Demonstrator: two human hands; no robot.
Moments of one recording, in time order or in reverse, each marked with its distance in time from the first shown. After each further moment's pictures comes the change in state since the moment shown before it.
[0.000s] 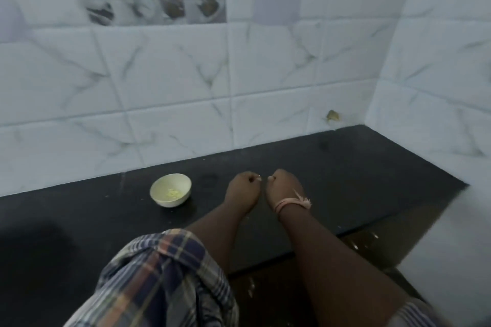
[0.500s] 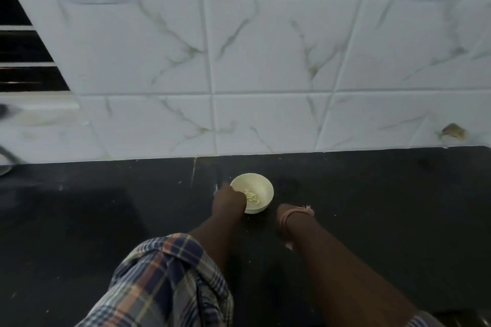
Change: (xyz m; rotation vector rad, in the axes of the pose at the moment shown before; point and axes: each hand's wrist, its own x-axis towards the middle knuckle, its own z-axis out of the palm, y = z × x) left_hand 0.091 -0.244 -0.181 -0.108 0.241 -0.596; right_hand 0.029 -0.200 0.185 -0.306 -0.660 -0.064
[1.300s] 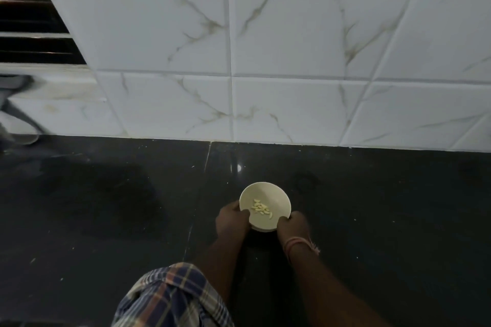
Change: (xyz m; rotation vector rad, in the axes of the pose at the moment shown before) left_hand 0.007 -0.072 0.035 -0.279 0.047 -0.130; right_hand 0.052 0.011 0.076 0.636 0.156 0.152
